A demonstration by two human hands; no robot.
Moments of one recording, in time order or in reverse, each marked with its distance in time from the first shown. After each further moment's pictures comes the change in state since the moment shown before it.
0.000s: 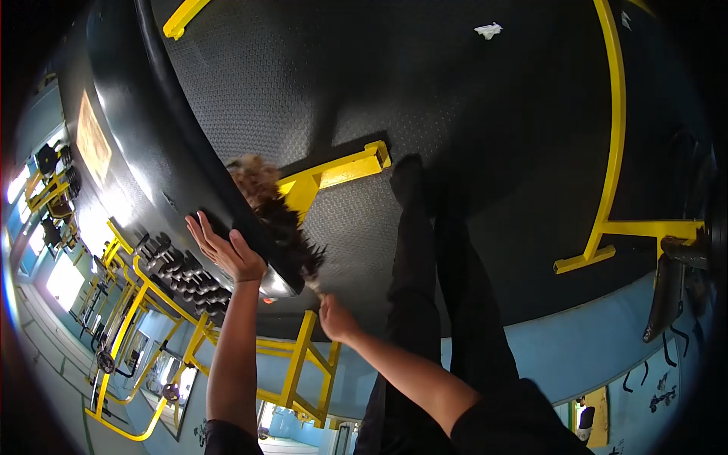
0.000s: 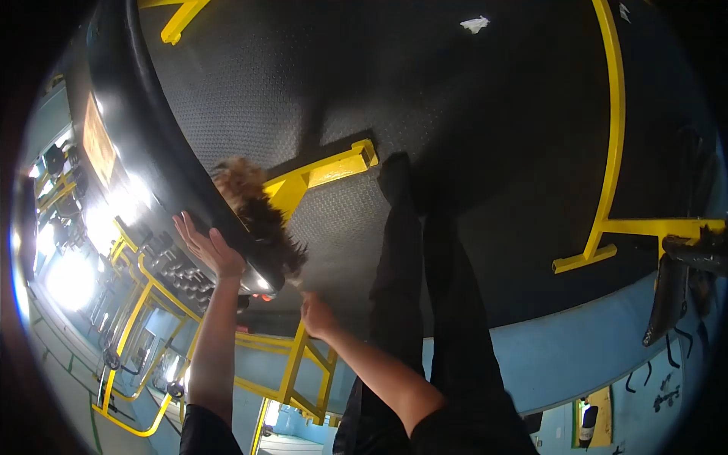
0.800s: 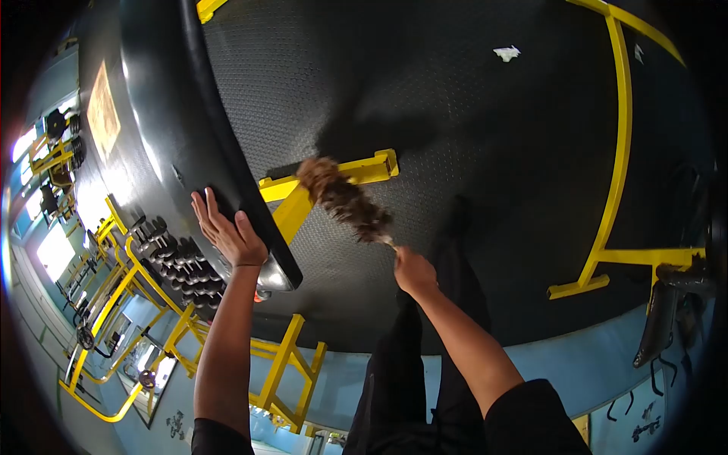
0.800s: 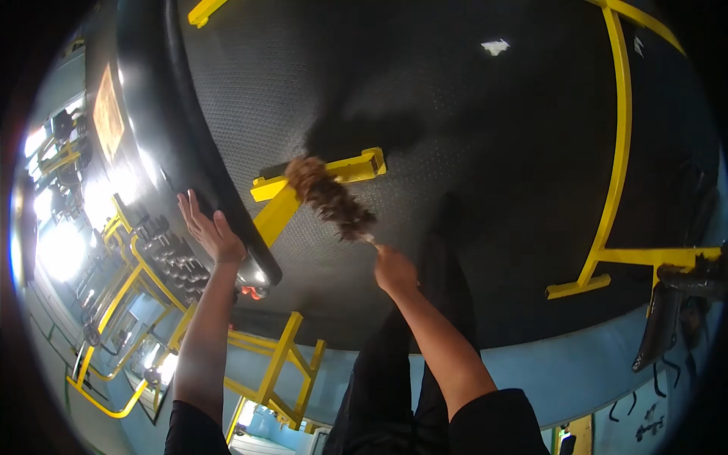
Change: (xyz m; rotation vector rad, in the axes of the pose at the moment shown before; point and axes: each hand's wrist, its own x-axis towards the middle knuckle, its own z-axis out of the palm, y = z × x) left_hand 0.001 0.005 0.000 0.030 0.040 0.008; right_hand 0.061 0.013 -0.201 -0.679 0.079 0.168
